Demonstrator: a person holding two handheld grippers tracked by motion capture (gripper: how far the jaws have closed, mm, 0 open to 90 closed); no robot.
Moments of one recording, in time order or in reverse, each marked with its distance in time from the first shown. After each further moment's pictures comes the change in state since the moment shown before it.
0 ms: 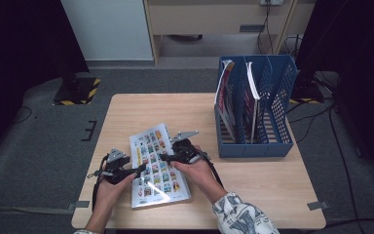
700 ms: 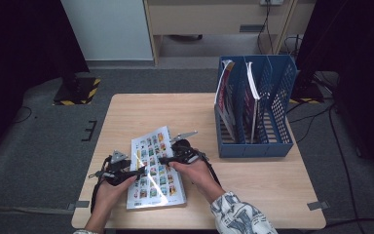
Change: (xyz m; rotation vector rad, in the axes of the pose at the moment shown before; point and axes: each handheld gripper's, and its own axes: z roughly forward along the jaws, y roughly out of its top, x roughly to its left) left arm -0.005 -0.005 0.005 0.082 0.031 0.037; right arm -0.005 -0.006 0.013 0.074 0.037 0.117
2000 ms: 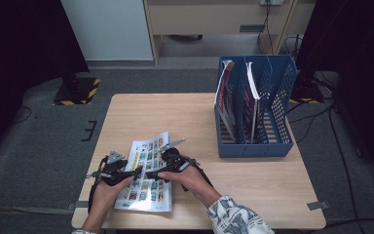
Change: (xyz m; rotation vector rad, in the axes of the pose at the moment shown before) left arm 0.012 -0.005 -0.003 -0.003 0.008 0.000; right arm 0.023 -0.013 0.030 0.047 0.106 -0.032
